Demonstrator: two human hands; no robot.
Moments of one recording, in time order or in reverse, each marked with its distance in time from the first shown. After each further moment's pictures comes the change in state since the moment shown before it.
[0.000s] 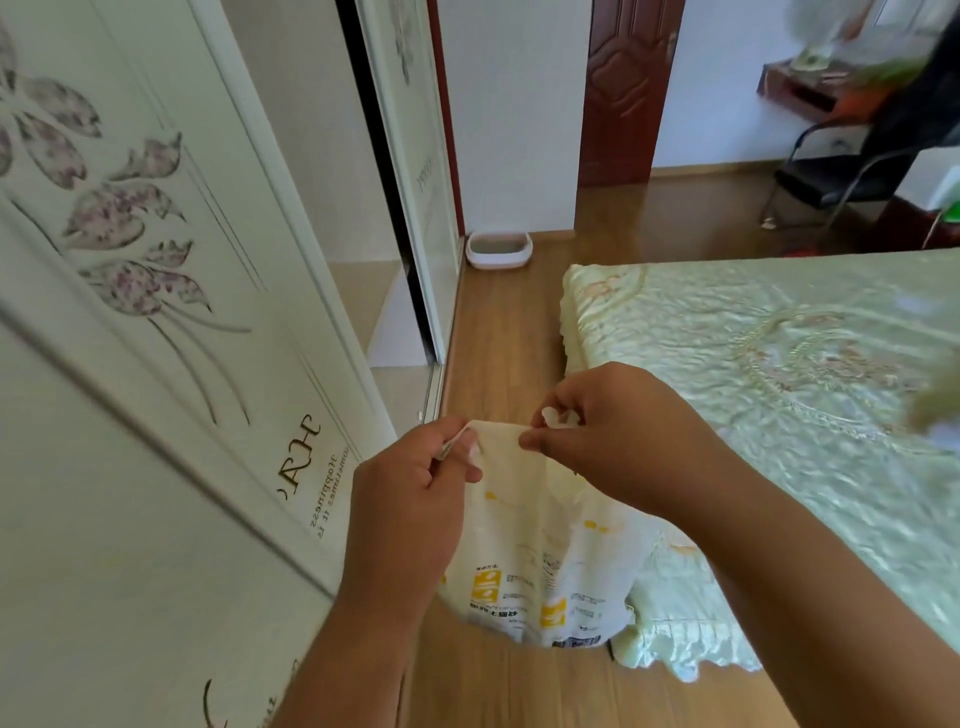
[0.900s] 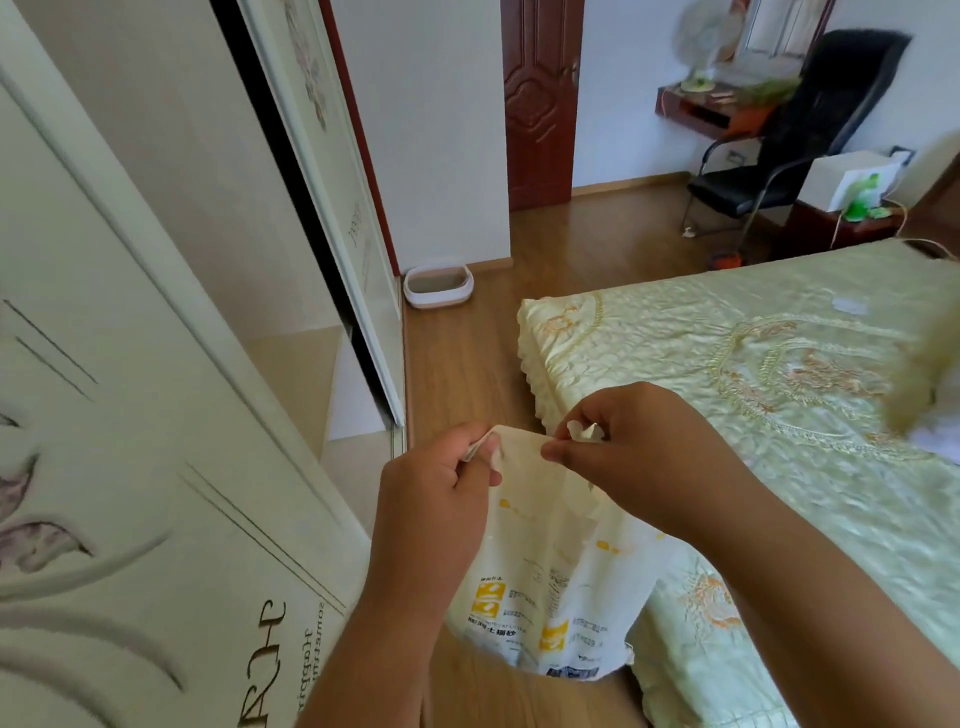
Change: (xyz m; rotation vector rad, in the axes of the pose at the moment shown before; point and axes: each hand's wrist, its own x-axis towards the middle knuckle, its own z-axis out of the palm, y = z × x) left_hand 0.249 -0.041 0.039 0.000 -0.222 0.154; right_hand 0.205 -0.010 0.003 0.045 0.194 0.190
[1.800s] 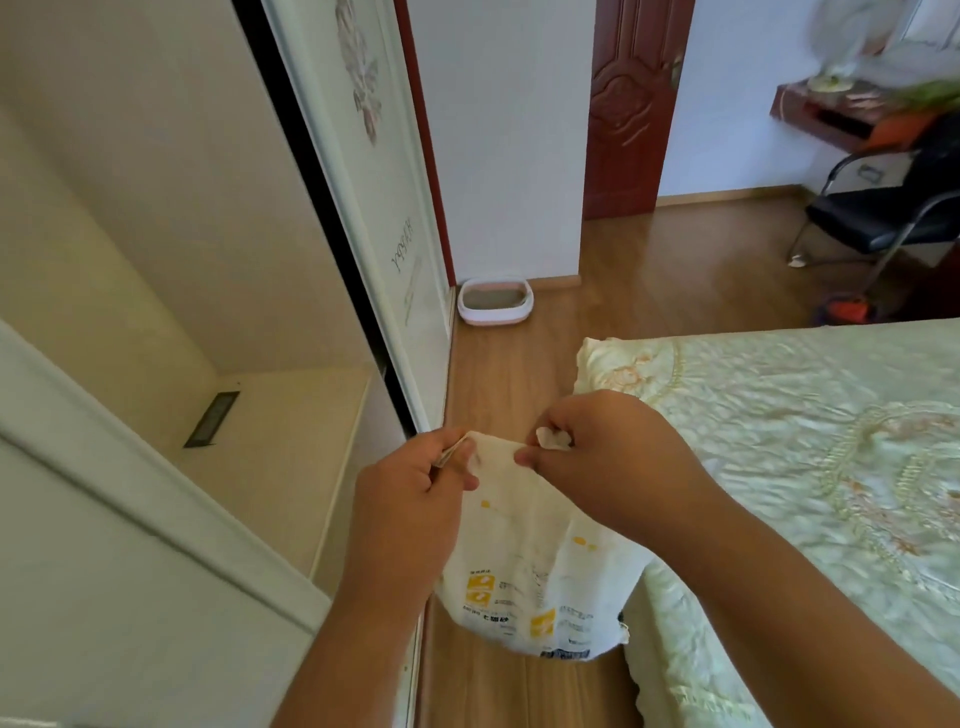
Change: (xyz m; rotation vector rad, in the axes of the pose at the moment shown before) left_hand 0.264 -0.046 0.064 -0.007 0.147 -0.174; right_hand 0.310 0.007 -0.001 -0.088 -0.144 -0.208
